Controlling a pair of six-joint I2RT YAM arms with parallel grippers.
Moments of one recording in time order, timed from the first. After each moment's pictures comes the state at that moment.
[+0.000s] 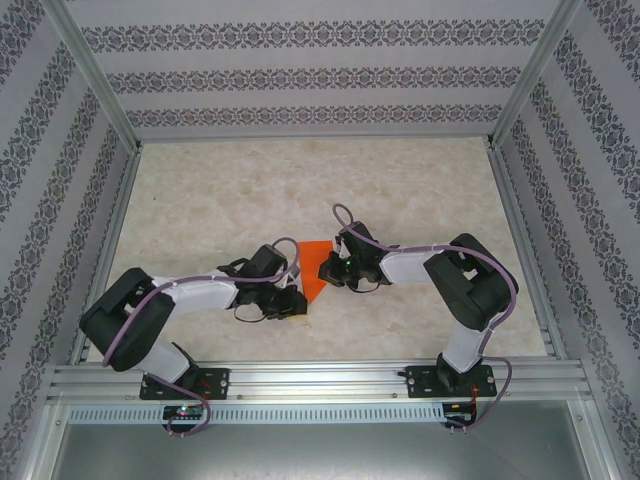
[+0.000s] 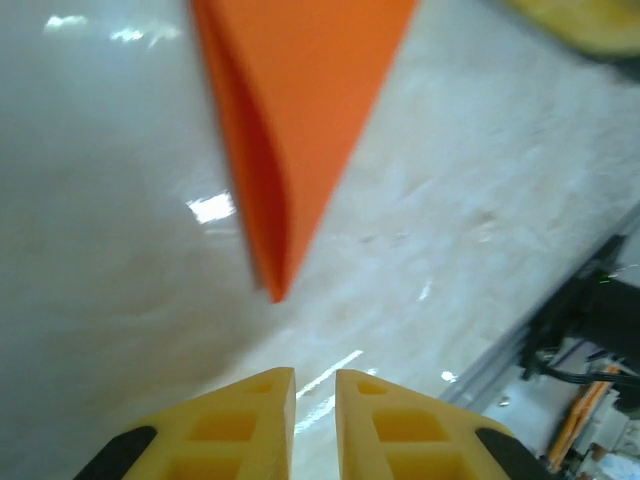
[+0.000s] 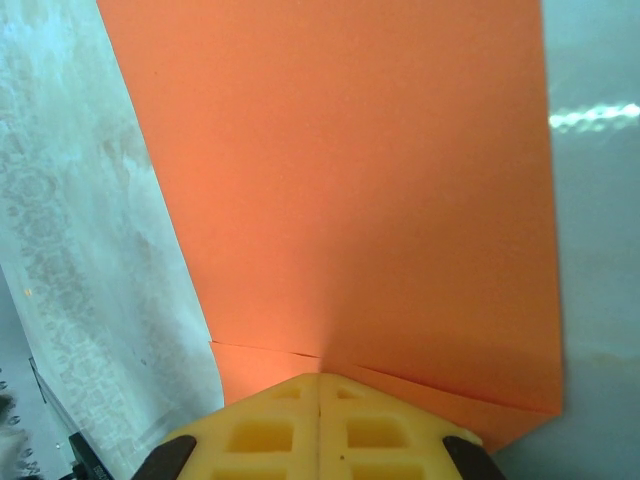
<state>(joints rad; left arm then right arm) -0.71 1.49 0.62 -0.17 0.59 -0.86 0.64 1.78 0.78 0.07 -0.45 0.92</state>
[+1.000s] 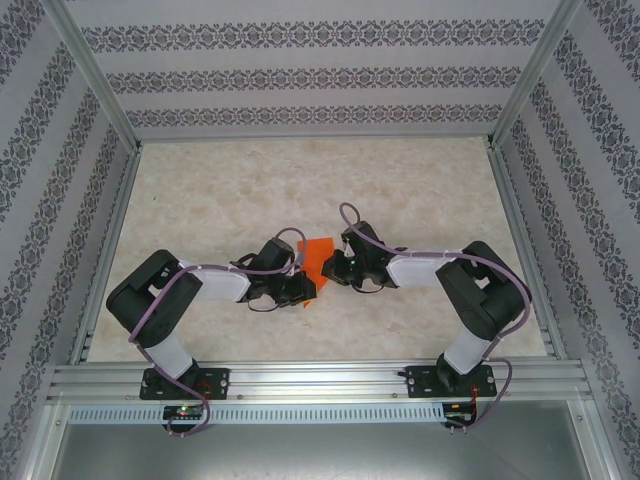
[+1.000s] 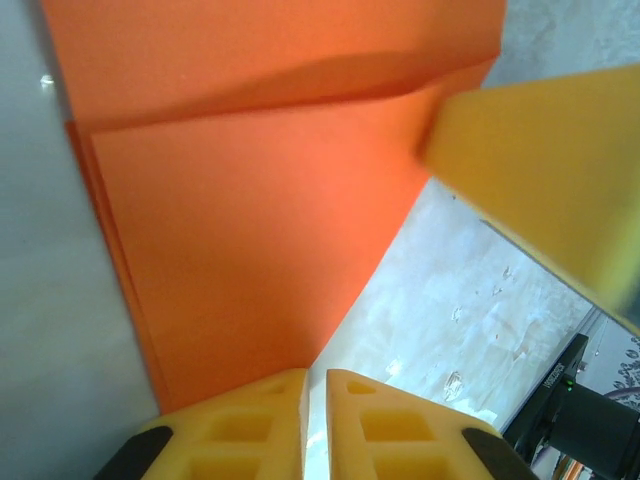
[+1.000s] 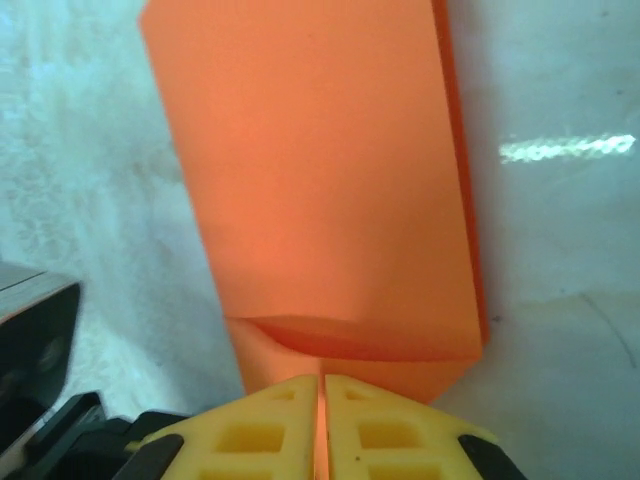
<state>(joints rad) -0.69 1.68 0.66 0.09 0.52 -0.95 0.64 1.68 0.73 0.06 -0.39 0.94</state>
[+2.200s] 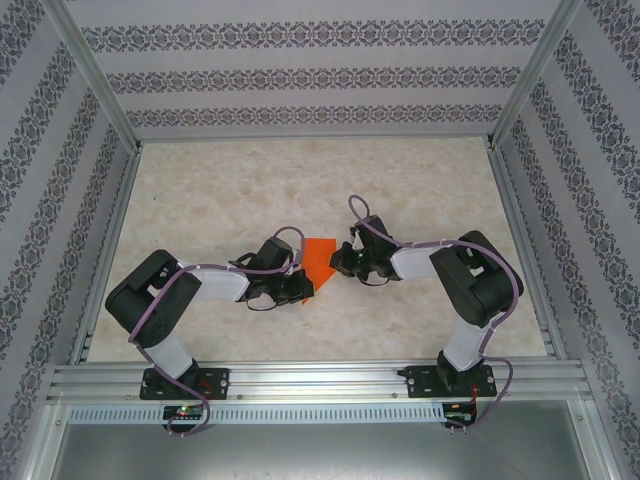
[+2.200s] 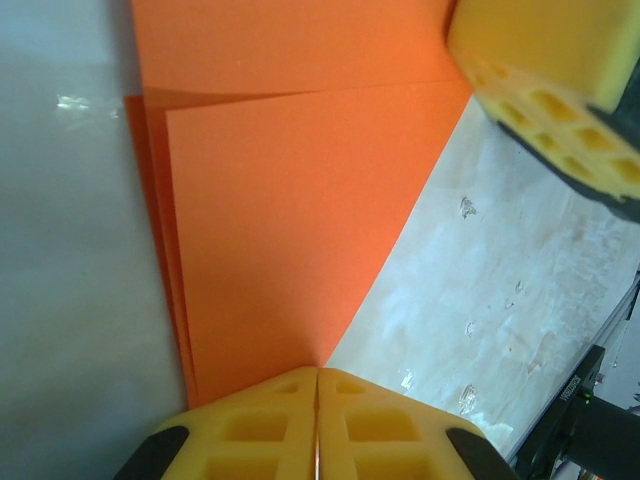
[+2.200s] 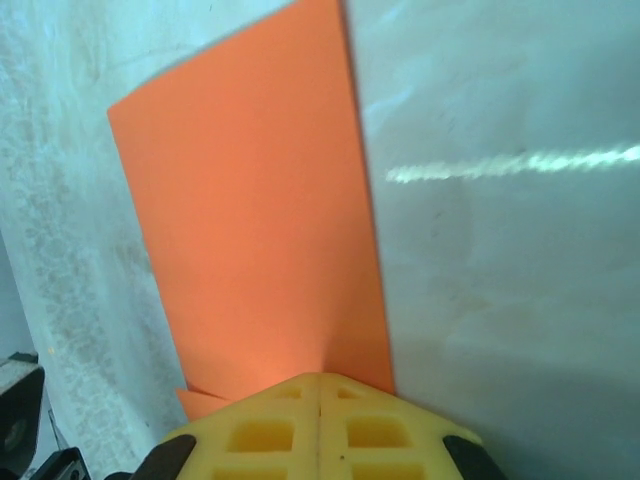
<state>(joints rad) -0.68 1.68 0.66 0.08 0.49 -0.92 0.52 1.78 0.74 0.15 -0.44 0.90</state>
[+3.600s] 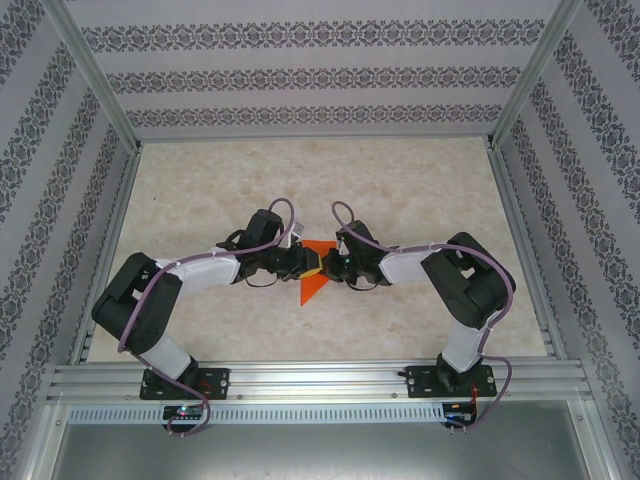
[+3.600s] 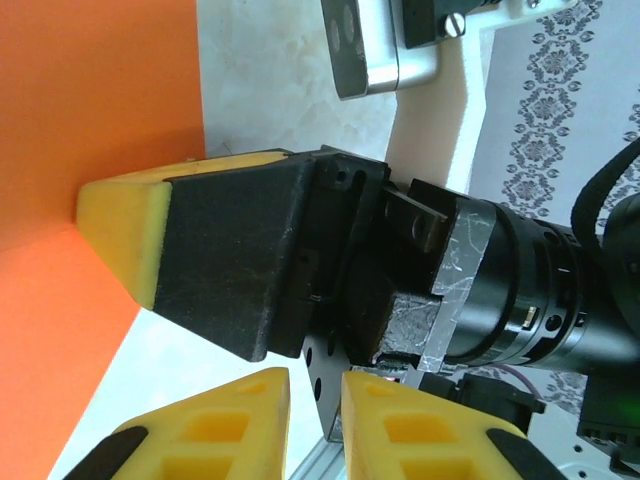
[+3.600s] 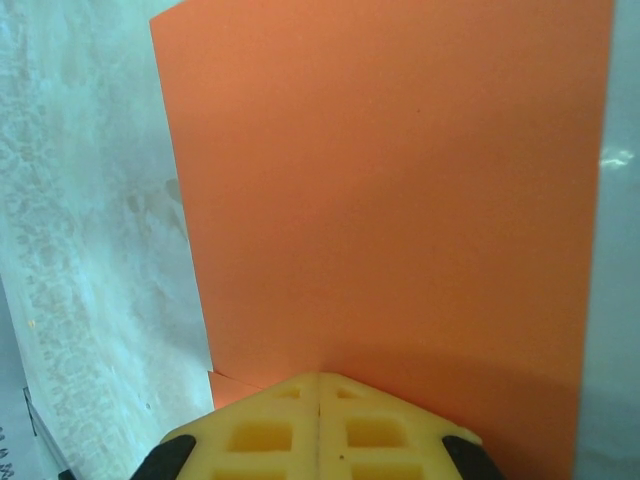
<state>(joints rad) -0.58 1.62 0.79 0.07 0.73 -1.00 0.64 1.80 0.77 0.16 -0.39 0.92</state>
